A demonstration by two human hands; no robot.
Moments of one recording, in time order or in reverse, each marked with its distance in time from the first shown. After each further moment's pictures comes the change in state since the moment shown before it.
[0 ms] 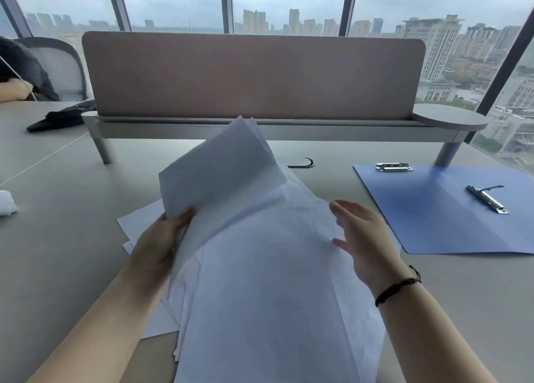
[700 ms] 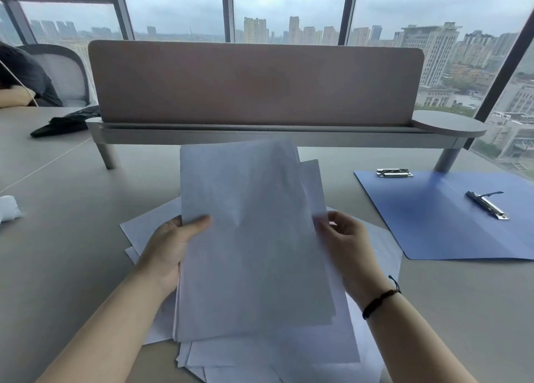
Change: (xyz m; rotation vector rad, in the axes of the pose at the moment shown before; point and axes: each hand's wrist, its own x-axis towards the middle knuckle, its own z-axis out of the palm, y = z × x) left_hand -0.004 -0.001 0.004 0.289 -0.035 -0.021; right_hand -0.013 0.013 0.017 -0.013 -0.167 -0.175
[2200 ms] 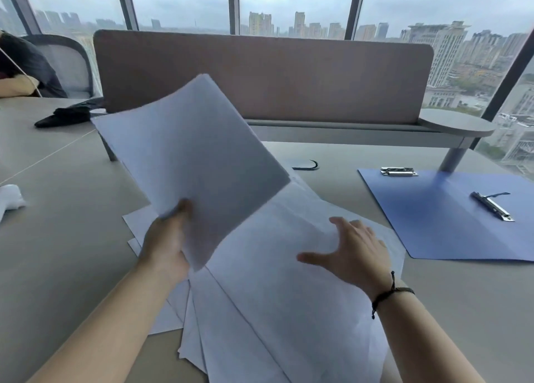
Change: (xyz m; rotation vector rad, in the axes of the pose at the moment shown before) left_hand -0.006 0.006 0.012 -0.186 0.233 0.062; right_hand 0.003 0.004 -0.016 -1.186 -0.075 -0.018
